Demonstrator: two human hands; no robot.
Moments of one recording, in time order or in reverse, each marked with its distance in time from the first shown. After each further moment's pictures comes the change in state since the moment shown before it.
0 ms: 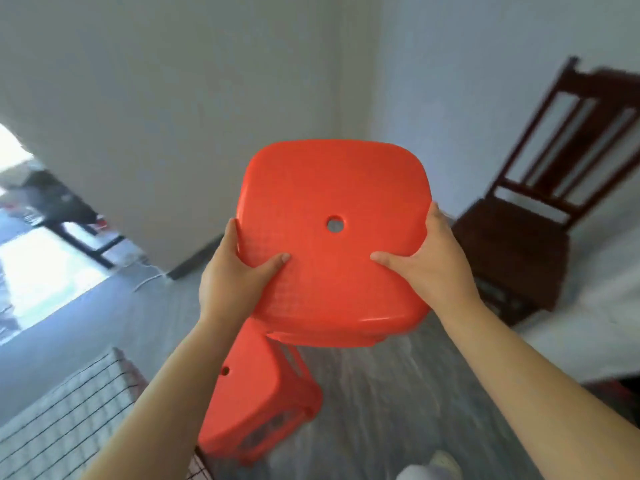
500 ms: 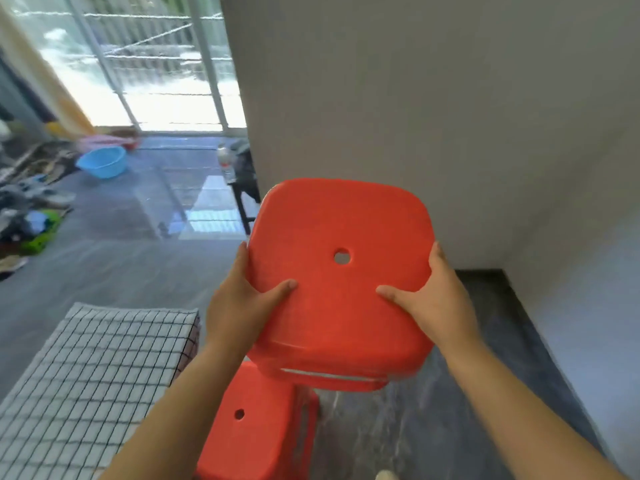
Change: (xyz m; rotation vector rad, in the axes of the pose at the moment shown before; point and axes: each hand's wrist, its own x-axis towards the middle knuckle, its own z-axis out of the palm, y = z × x) left_hand 0.129 -0.013 -0.078 -0.037 0.539 -0.491; right_hand 0.230 -0.186 0.129 -0.005 -0.504 -0.486
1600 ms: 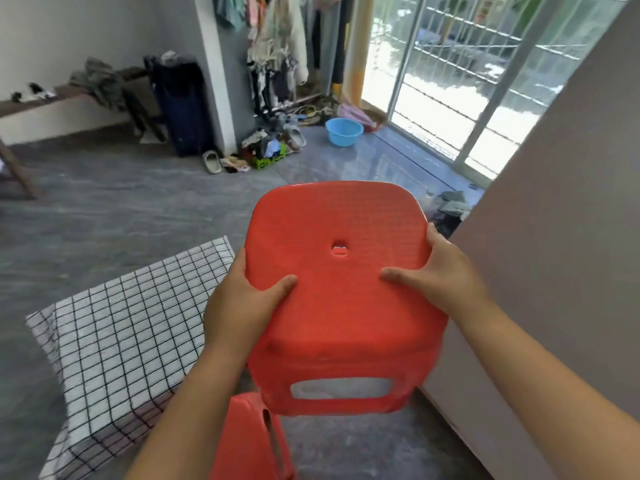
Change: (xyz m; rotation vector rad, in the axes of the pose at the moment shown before) left_hand 0.225 -0.049 -0.063 -0.087 0.728 -0.663; right_hand 0.346 -0.278 0.236 -0.115 -0.771 -0.767
